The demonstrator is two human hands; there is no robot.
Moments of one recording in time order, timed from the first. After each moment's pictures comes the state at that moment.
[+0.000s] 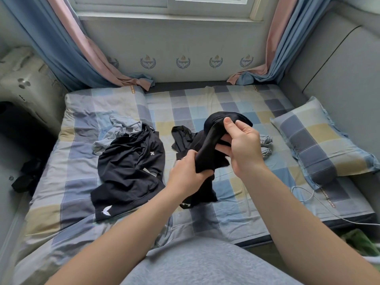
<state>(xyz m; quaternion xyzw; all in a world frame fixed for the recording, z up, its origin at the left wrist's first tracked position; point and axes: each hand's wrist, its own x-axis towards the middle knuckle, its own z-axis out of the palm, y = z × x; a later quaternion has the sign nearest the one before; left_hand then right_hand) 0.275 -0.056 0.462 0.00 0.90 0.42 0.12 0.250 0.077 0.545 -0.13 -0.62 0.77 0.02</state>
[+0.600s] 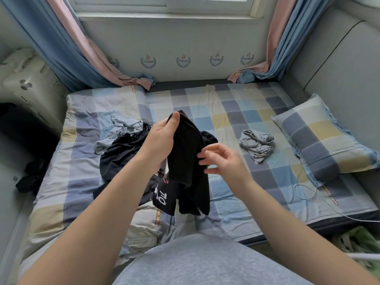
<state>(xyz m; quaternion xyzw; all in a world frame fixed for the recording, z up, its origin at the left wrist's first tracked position) 0.249 -0.109 0.538 -0.07 0.71 0.70 0.08 0.278 0.083 0.492 -0.03 -0.72 0.69 -0.13</state>
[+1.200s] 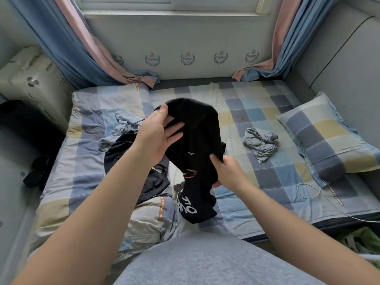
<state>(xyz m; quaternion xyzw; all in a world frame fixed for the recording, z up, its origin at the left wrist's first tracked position) 0.236 -0.120 0.535 -0.15 0.51 0.84 0.08 0.272 0.087 0.454 -0.10 -0.81 0.55 -0.18</state>
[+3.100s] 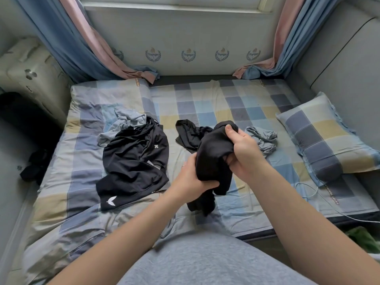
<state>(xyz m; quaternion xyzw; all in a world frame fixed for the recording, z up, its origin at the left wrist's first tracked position) 0.302 -0.061 0.447 0.02 0.80 0.58 0.19 0.258 0.080 0.515 -0.18 -0.54 0.82 -0.10</state>
